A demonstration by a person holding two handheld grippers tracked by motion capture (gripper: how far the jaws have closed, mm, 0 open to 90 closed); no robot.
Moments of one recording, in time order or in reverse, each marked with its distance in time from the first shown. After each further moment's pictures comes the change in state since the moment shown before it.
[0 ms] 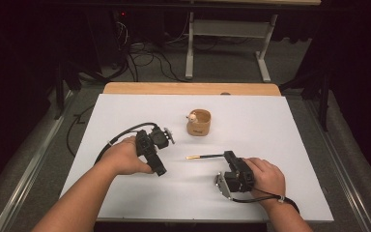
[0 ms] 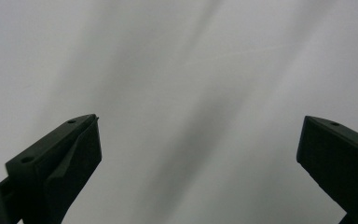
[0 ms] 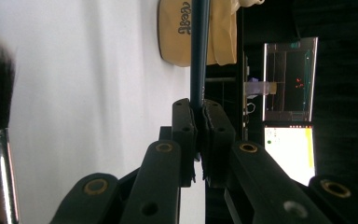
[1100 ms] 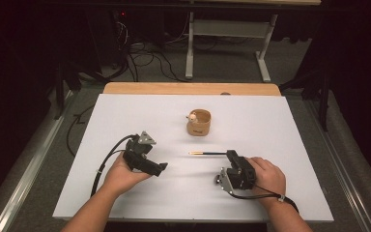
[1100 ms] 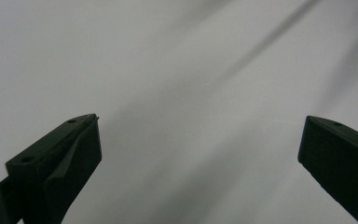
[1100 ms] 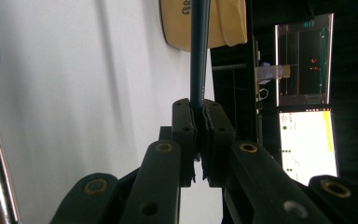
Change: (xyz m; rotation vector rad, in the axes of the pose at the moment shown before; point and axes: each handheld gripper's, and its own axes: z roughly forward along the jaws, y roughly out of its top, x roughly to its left) left arm 0.005 -0.060 0.044 -0.517 0.043 -0.293; right arm 0.002 -0.007 0.007 0.046 0.035 0.091
